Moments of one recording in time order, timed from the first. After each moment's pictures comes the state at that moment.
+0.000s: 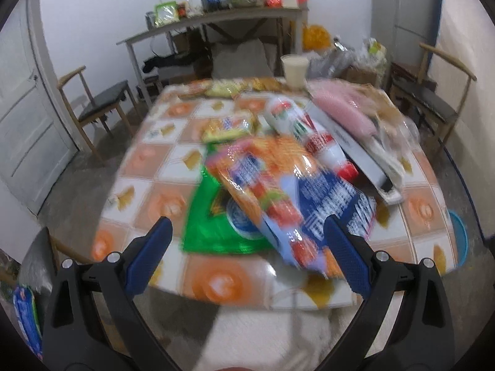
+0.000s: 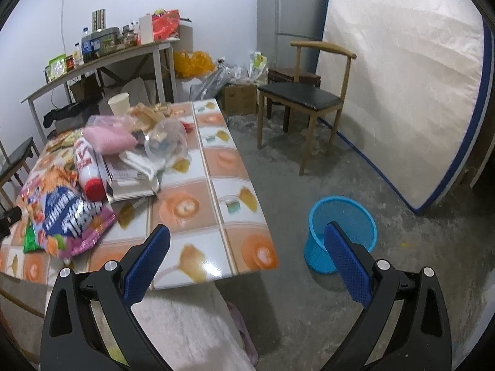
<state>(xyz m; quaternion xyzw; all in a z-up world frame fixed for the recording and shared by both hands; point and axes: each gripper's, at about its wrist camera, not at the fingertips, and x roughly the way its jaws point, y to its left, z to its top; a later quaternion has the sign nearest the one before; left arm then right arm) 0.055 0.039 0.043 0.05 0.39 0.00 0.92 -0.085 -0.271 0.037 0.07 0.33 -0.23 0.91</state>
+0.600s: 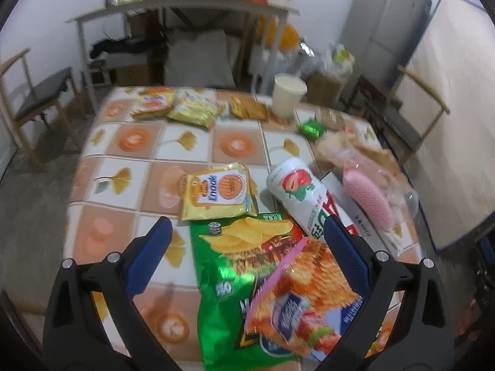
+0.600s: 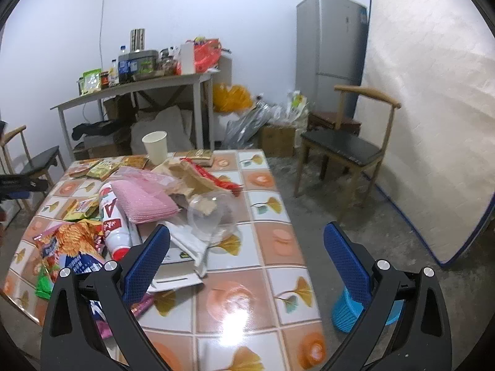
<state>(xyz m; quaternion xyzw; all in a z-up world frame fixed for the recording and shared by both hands) 0.236 0.091 0.044 -0.02 0.44 -0.16 0.88 0.017 -0.254 0.069 0.04 0.27 -0.15 0.95</state>
